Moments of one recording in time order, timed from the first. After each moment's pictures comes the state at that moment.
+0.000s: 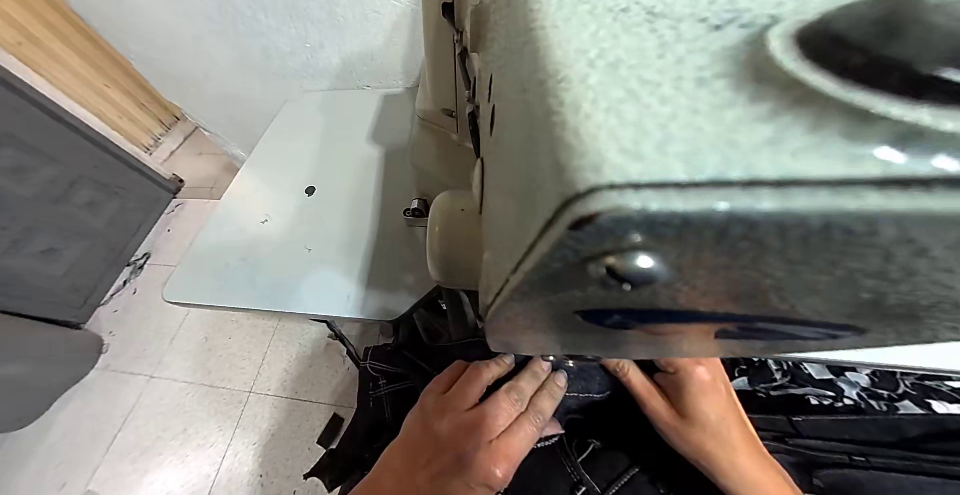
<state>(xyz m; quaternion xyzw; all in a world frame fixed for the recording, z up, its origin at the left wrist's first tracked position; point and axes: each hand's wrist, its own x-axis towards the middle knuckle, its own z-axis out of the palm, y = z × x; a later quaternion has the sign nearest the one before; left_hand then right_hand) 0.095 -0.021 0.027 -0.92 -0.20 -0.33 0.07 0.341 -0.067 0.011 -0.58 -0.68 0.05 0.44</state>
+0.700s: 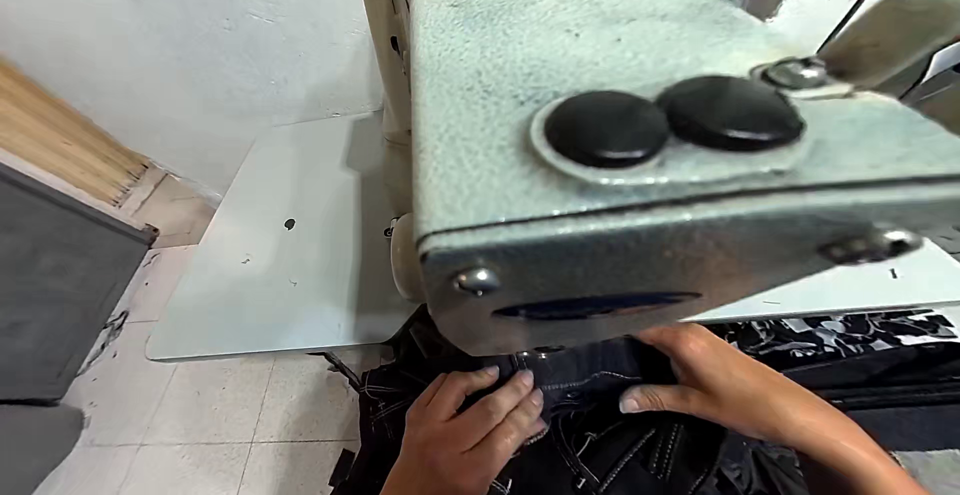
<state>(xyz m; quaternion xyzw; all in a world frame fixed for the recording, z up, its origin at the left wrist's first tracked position) 0.090 -0.016 0.006 -0.89 -0.16 -0.42 -0.02 0.401 -0.090 0.011 -0.59 -0.74 0.19 0.26</state>
